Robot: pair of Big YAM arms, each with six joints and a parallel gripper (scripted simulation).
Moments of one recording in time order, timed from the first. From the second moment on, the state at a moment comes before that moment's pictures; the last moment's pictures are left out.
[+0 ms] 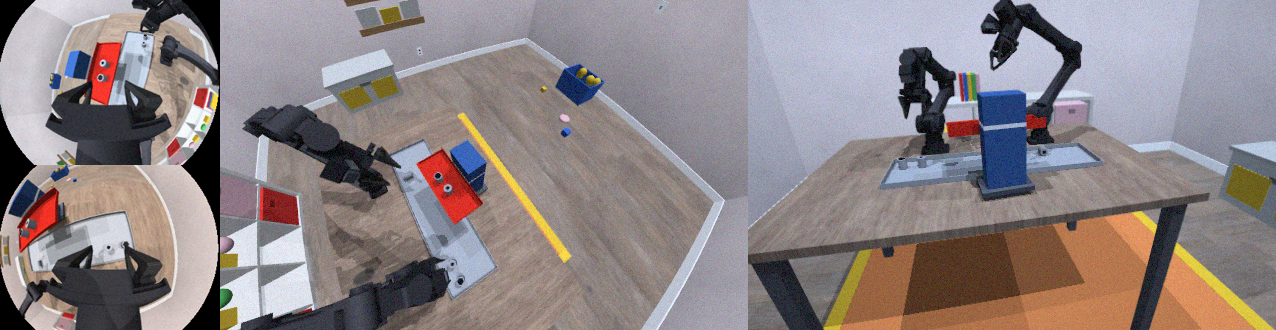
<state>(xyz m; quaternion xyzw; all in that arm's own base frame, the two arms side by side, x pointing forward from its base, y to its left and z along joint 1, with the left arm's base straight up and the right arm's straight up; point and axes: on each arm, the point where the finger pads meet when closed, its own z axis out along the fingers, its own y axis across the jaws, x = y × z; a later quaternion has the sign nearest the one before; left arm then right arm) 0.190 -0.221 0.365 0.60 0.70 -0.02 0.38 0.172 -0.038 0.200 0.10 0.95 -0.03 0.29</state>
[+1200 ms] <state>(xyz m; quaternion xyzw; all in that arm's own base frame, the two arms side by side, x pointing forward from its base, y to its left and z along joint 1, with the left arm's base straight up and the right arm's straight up) 0.169 -0.059 0.253 0.17 0.93 -0.02 0.32 0.171 -0.037 0.160 0.10 0.95 -0.03 0.29</state>
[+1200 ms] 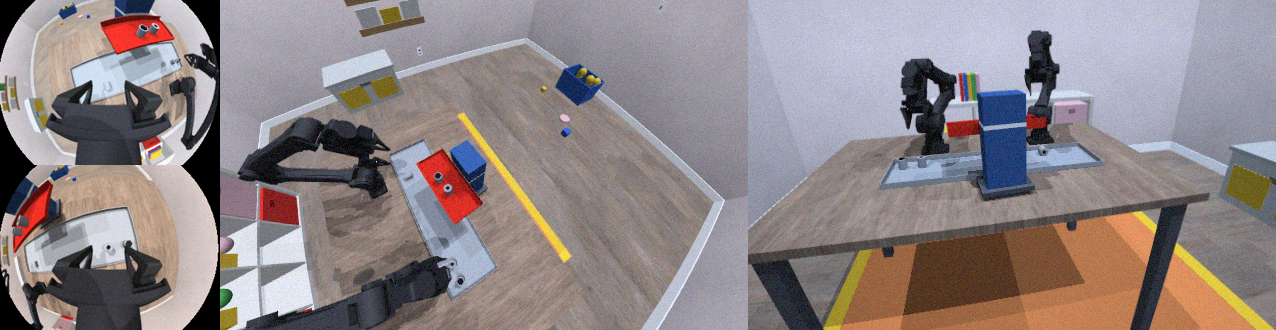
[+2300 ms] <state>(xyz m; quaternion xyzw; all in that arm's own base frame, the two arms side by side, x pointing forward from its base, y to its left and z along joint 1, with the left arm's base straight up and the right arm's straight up) 0.138 -0.033 0.242 0.11 0.94 -0.03 0.31 0.172 -0.038 0.120 0.10 0.95 -0.03 0.30</state>
